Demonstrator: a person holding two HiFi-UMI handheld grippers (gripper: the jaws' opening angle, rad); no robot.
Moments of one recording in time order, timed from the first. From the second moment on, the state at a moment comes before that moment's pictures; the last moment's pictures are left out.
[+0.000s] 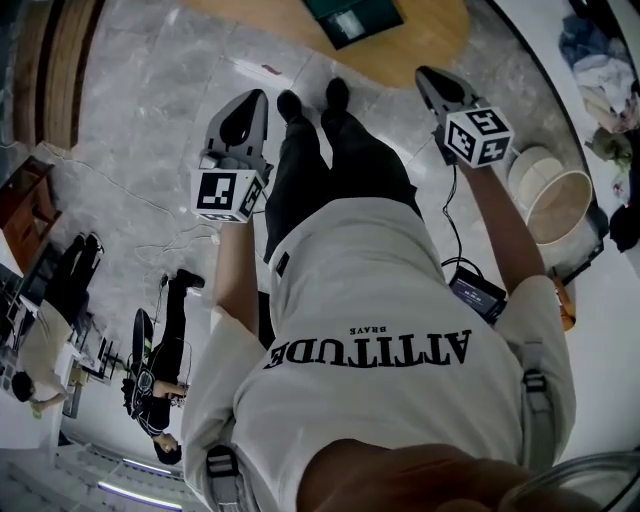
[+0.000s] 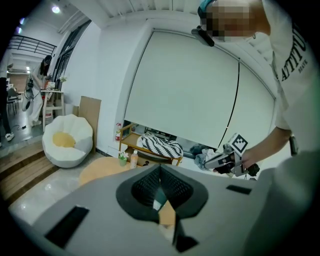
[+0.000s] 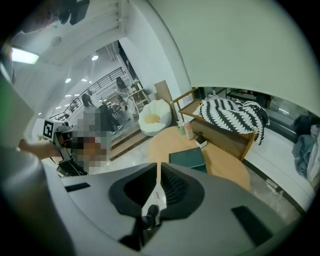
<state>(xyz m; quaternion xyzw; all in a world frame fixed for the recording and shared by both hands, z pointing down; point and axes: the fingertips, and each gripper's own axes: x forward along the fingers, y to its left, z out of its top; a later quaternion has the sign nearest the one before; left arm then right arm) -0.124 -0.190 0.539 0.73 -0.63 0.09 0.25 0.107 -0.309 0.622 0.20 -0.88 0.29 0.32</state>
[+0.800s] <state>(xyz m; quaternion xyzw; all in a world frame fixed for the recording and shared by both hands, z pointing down) -0.173 -0.285 0.666 0.79 -0.52 0.12 0.29 0.019 -0.363 0.777 0.20 -0.84 0.28 0.42</state>
